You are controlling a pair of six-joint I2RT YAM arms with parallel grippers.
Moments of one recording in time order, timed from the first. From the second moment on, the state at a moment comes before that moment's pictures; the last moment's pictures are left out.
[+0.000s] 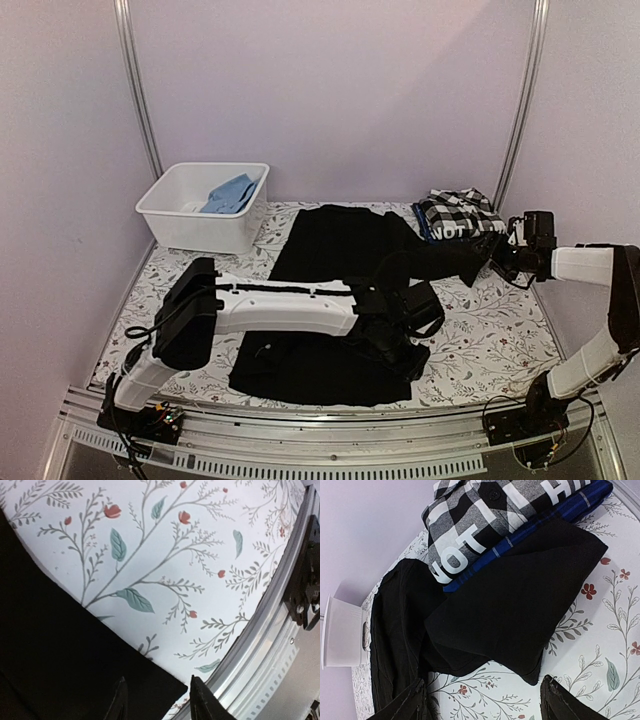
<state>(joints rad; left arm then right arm) -1.29 2.38 2.01 -0.73 0.13 -0.54 -0.05 1.45 0.74 0.03 -0.31 0.59</state>
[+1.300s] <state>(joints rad) -1.40 2.36 1.99 -0.86 -0.13 -0.56 -0.05 1.46 0.73 0.06 -0.33 0.56</state>
